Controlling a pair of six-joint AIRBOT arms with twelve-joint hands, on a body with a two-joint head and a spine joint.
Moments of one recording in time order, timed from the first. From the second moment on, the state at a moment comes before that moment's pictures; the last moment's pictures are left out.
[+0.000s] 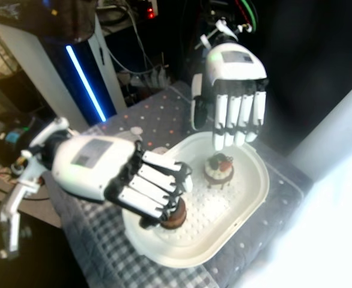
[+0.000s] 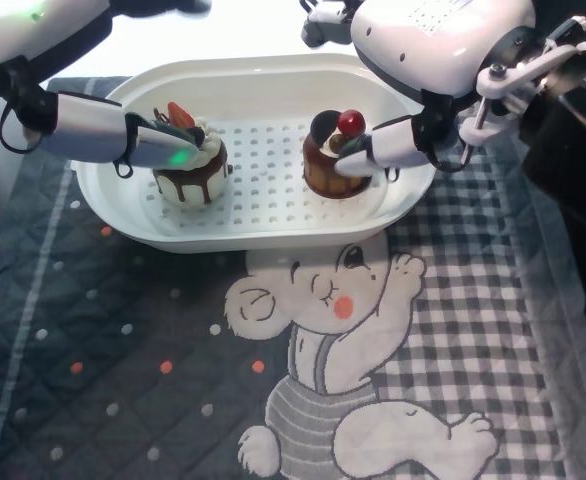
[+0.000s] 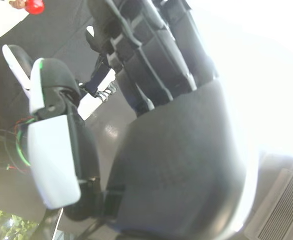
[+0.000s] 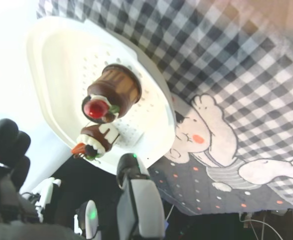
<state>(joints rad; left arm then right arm) 0.49 -0.98 1.03 -0.25 -0.58 1.50 -0.55 -1.07 1.09 0.26 0.61 -1.50</state>
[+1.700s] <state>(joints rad) 0.55 -1.19 1.29 -0.46 -0.34 1.50 -0.55 -1.24 1.26 0.41 0.45 -1.49</state>
